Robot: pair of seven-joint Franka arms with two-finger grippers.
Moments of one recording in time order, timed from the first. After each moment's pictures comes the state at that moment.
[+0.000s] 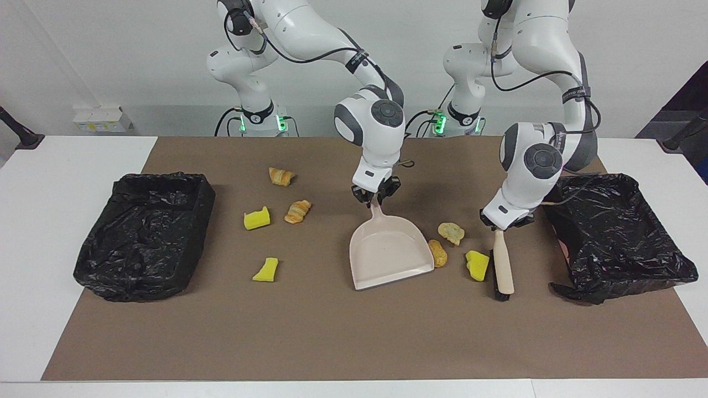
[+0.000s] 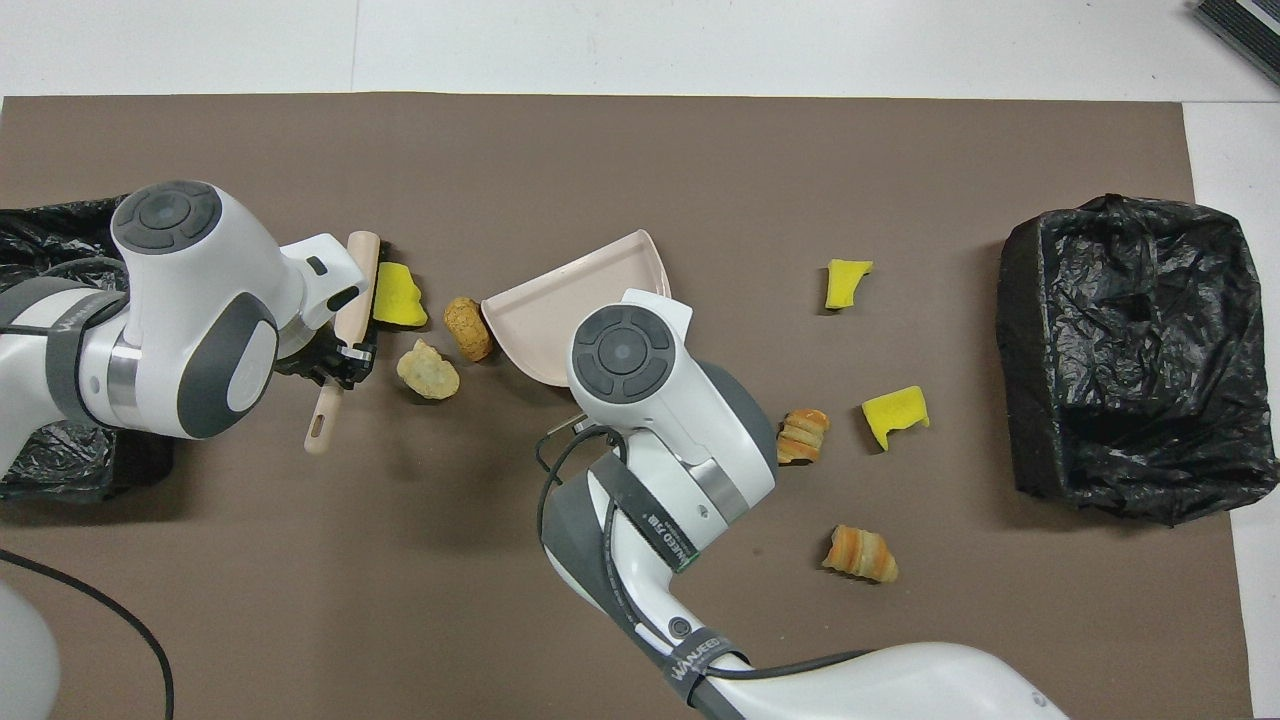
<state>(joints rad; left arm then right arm) -0.07 0.25 -0.16 -1.89 0.06 1.93 -0.08 0.62 0.42 0.01 -1.66 -0.02 2.05 0.20</state>
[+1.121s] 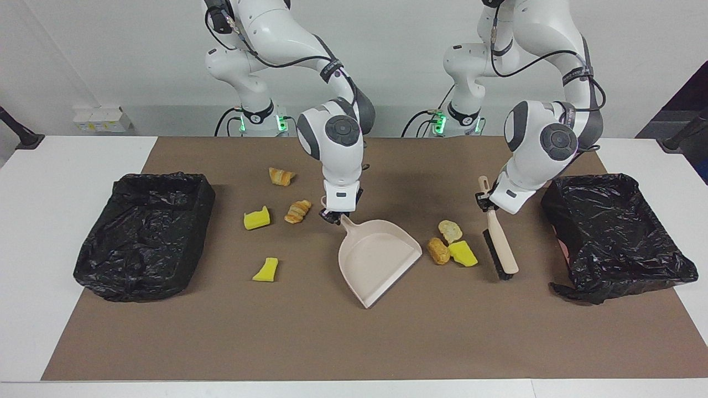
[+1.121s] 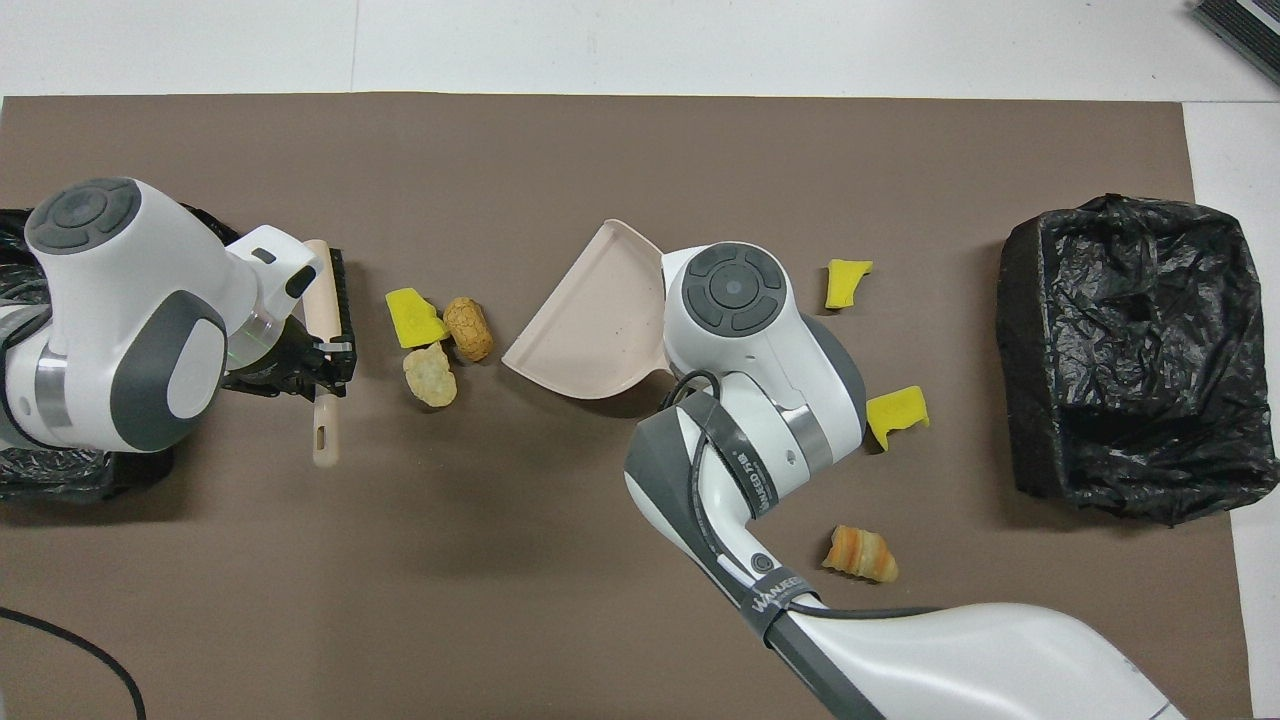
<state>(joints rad) -0.04 0.18 -0.13 -1.92 -0.06 1.90 -0.30 0.50 0.40 0.01 -1.70 -0.02 2.04 -0.48</state>
